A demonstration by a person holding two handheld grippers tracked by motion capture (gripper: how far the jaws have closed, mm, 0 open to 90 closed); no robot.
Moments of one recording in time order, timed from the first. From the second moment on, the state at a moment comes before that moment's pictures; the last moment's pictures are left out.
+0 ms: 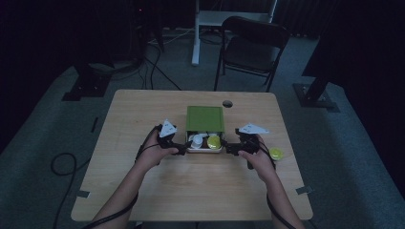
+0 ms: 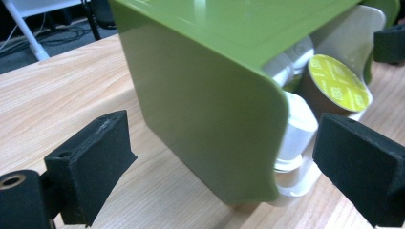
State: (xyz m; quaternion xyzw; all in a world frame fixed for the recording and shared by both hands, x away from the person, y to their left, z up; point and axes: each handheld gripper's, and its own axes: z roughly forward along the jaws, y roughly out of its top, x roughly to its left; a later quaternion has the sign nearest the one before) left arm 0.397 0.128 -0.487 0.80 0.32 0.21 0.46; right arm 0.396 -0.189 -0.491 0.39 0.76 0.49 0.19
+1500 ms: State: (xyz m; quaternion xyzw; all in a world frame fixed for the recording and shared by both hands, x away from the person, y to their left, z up) left arm 0.349 0.186 -0.498 0.79 0.37 0.23 0.44; right arm 0.345 -0.242 -0.511 0.42 0.76 0.46 0.21
